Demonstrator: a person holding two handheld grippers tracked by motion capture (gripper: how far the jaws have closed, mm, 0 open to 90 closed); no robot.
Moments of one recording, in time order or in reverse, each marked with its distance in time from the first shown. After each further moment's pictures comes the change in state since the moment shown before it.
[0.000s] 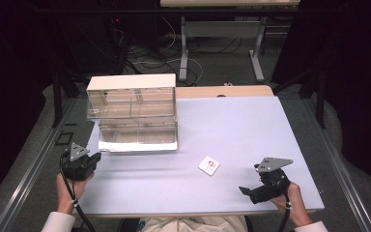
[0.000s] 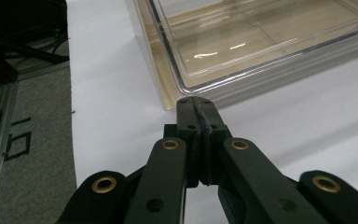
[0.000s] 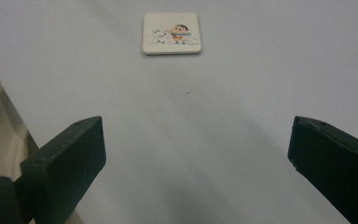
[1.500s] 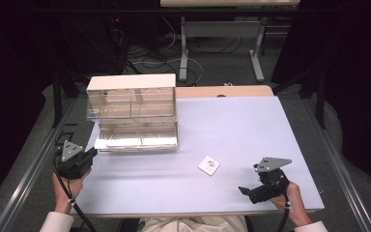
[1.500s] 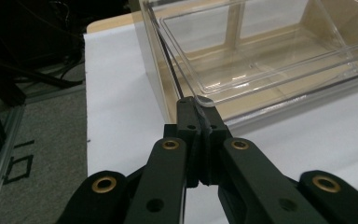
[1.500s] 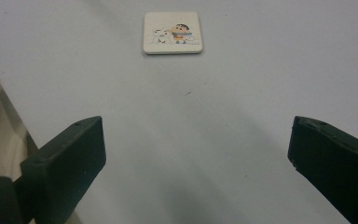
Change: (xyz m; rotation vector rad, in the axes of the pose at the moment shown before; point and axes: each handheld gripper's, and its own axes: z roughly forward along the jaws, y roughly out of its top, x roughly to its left) left arm 0.003 0.009 -0.012 -0.125 0.003 -0.017; right arm 0.001 0.001 0.002 0.011 0.005 0.012
